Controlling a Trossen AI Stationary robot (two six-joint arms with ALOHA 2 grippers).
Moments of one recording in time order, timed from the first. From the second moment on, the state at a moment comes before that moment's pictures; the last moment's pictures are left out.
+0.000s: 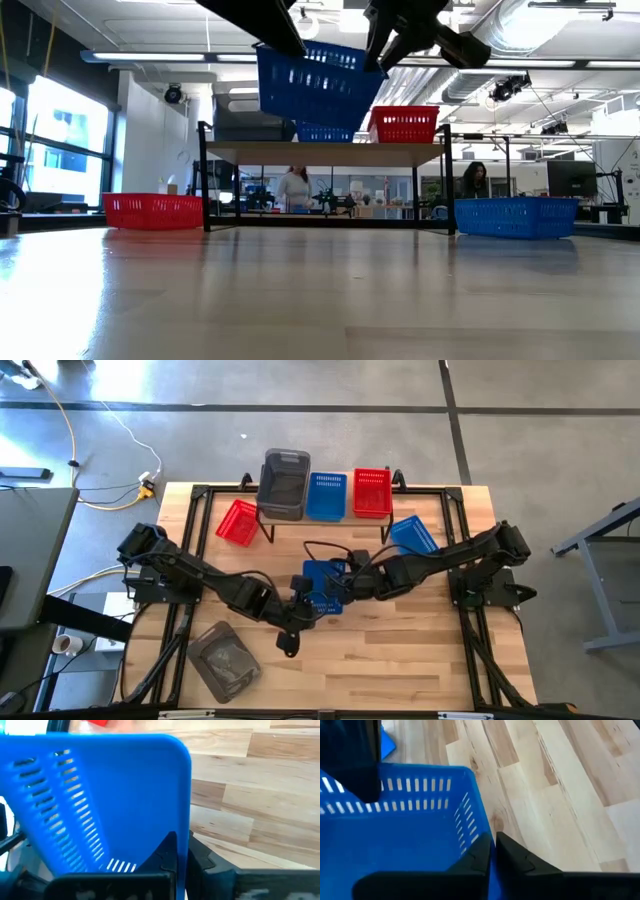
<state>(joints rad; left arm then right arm) -0.29 1.67 1.29 -0.53 -0.35 0.04 0.26 1.71 1.44 -0.77 0.41 1.54</state>
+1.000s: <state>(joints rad) -0.30 1.68 1.29 -0.64 -0.47 0.08 0.26 1.71 1.49 -0.76 0.39 1.48</state>
